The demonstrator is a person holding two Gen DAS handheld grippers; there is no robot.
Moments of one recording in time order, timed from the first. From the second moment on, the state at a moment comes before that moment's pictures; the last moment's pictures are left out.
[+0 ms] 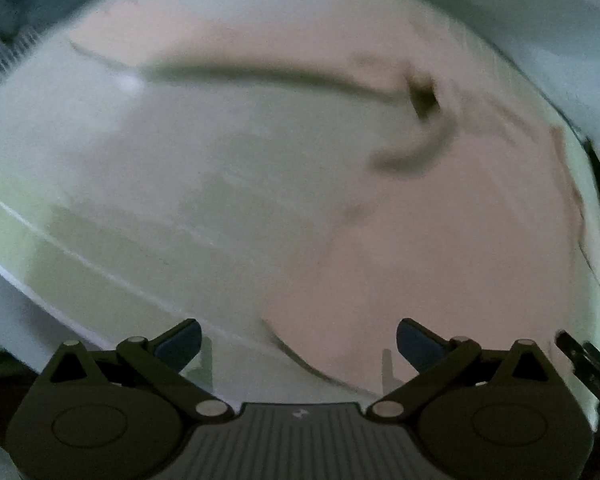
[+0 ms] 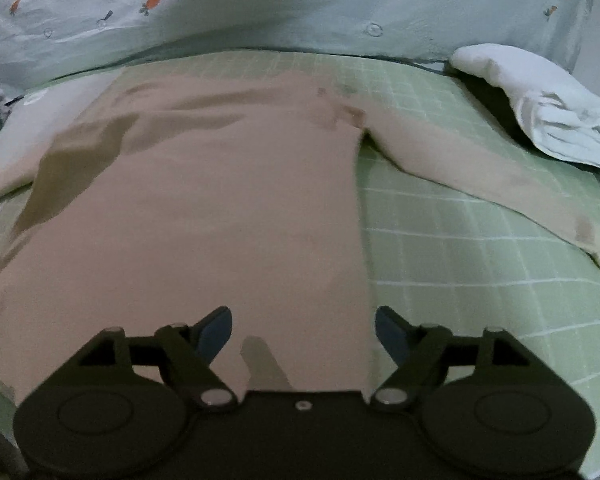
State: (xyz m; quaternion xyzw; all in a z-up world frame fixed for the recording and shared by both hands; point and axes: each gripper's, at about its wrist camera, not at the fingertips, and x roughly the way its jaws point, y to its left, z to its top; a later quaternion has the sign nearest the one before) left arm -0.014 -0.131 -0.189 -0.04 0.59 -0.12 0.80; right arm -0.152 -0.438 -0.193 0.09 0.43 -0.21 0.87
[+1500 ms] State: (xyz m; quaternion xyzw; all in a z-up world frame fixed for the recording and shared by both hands) left arm 0.169 -0.034 -0.174 0.09 0.49 -0.32 0.81; right arm -0.078 -0.310 -0.220 0.19 0.41 -0.39 0.80
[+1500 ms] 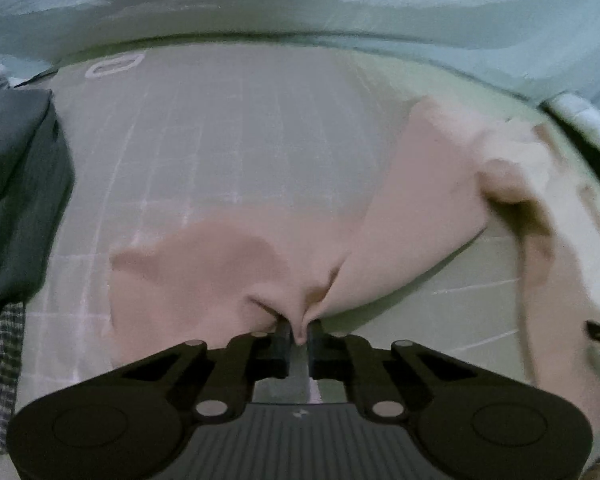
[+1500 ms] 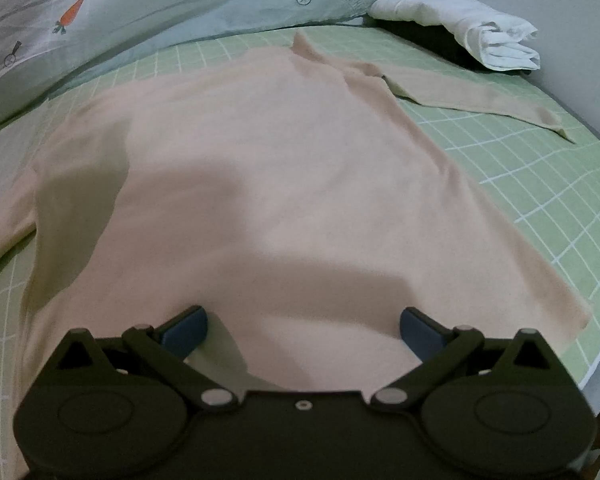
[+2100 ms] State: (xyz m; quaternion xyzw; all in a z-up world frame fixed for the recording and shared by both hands) left arm 0.256 0.024 -0.171 -0.14 0.50 -0.21 0.83; right arm -0.079 -0.310 -0.221 0.19 0.41 -0.38 0.81
